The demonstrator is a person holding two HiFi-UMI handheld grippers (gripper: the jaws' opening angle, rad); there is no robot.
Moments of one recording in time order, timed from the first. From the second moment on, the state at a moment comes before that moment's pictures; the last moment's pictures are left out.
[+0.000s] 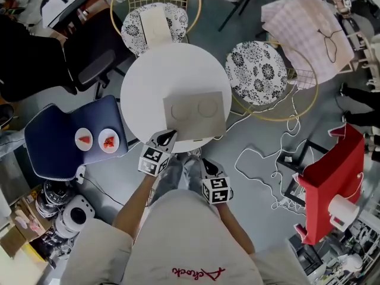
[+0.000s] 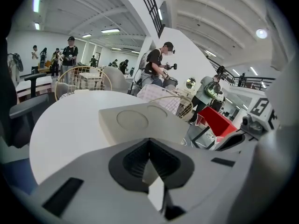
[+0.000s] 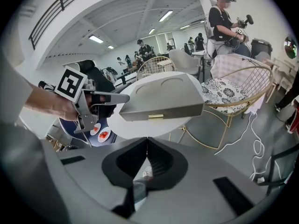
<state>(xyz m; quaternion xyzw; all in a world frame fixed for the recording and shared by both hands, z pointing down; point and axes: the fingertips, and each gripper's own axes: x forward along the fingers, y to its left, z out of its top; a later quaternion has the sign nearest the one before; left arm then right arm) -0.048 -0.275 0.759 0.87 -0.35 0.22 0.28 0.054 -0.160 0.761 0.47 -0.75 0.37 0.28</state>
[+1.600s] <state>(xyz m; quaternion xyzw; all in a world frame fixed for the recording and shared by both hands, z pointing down) -0.051 -0.282 0.769 0.87 -0.34 0.23 0.27 0.059 -0.221 0.800 0.38 -0.48 0.73 -0.30</state>
